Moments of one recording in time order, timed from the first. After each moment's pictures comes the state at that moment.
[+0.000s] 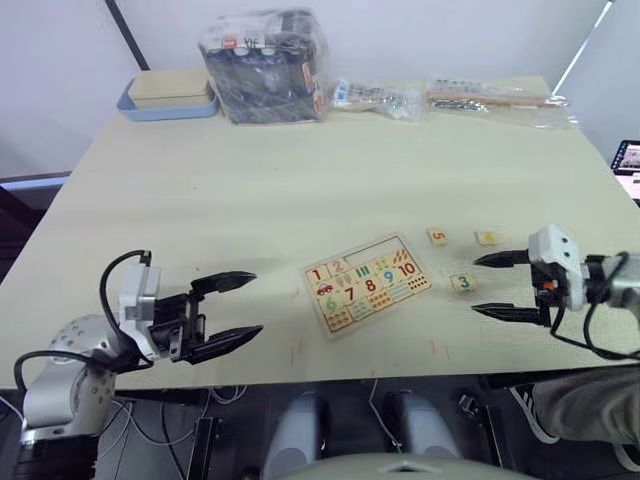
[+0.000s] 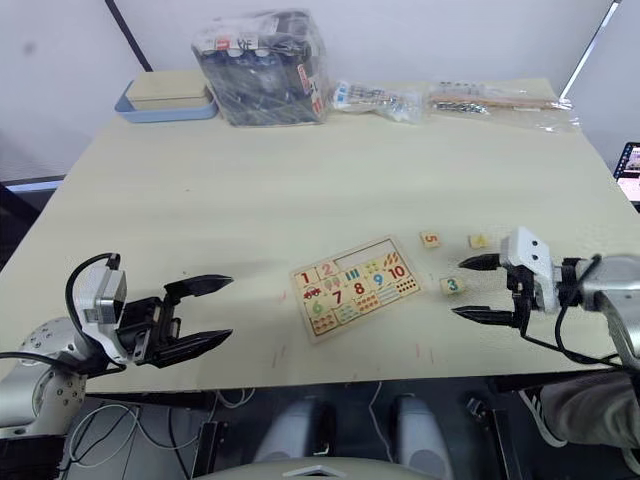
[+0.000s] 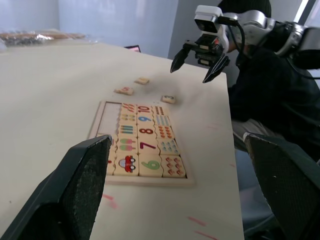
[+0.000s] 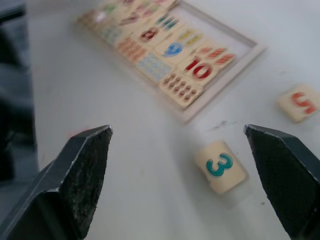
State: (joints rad) left arm 0.11 0.71 0.33 -0.14 -0.73 0.21 -1.45; right arm -0.29 -0.92 -0.01 0.04 0.35 0.24 1.43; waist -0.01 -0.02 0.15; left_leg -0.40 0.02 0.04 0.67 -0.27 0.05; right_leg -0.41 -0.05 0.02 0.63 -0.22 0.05
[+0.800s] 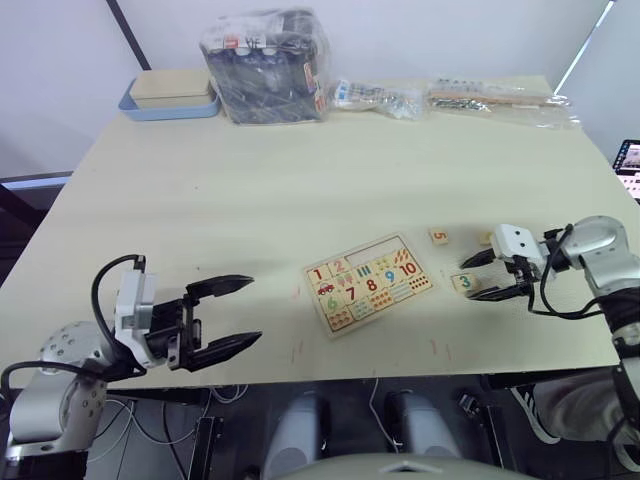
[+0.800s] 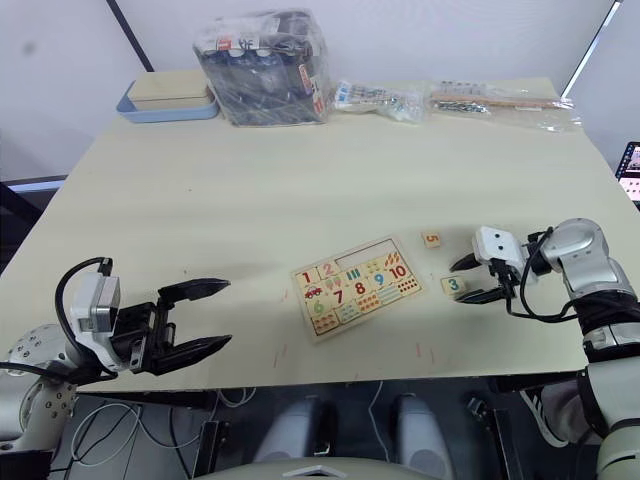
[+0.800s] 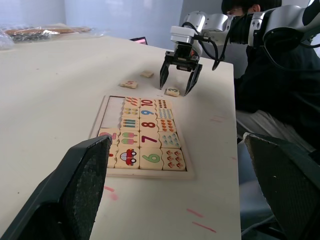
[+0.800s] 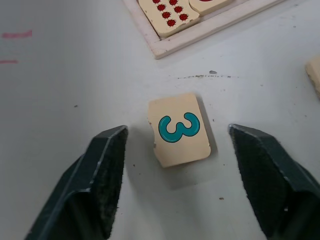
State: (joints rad) left arm 0.18 0.72 0.35 -0.23 -0.73 0.20 -1.38; right arm -0.67 -0.78 0.22 0.72 0.08 -0.23 1.59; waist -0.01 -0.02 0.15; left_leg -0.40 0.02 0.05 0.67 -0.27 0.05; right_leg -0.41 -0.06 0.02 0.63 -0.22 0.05
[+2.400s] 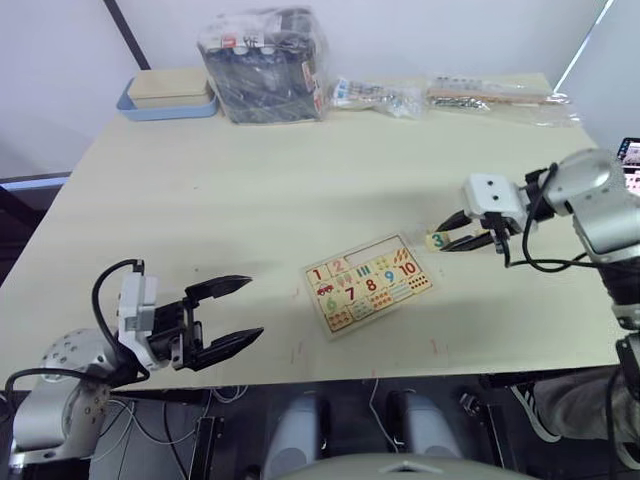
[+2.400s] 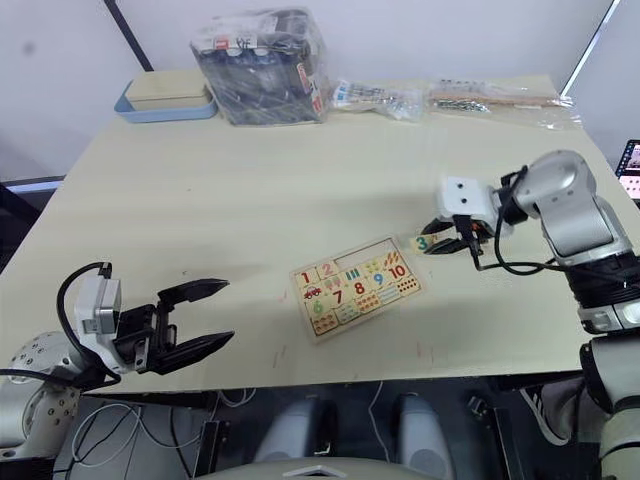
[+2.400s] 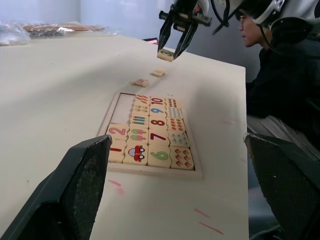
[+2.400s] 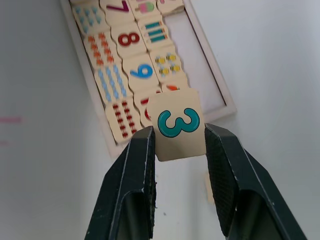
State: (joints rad) left arm 0.22 0.69 0.36 -0.23 -0.73 0.19 -1.33; right arm -0.92 -0.78 0.35 0.15 0.03 0.38 1.58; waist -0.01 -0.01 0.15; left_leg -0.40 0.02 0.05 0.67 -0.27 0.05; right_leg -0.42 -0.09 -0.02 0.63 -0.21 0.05
